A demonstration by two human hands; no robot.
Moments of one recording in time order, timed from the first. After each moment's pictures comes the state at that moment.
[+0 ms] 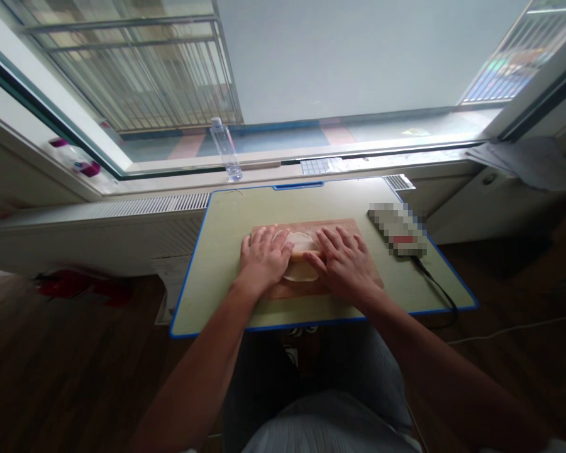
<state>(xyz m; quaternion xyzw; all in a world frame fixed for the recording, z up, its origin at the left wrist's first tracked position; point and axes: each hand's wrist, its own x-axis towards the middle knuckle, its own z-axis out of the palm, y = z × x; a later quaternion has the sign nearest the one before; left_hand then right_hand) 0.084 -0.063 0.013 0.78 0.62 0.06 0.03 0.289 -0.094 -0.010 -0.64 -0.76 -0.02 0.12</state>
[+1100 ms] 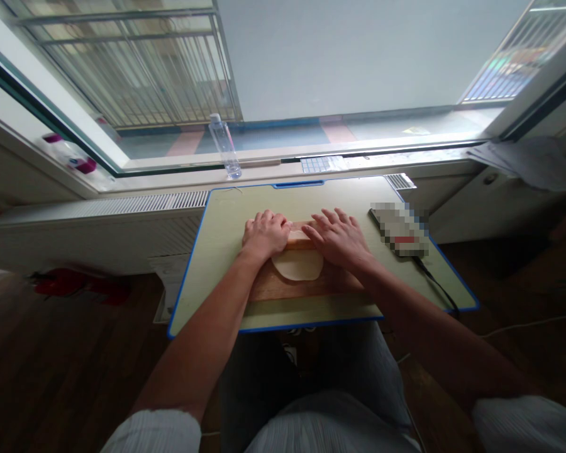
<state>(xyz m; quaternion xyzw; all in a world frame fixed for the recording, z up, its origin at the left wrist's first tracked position) 0.092 0.000 0.021 0.77 0.64 0.05 0.06 0.297 -0.031 -0.006 -0.64 -0.76 0.00 0.10</state>
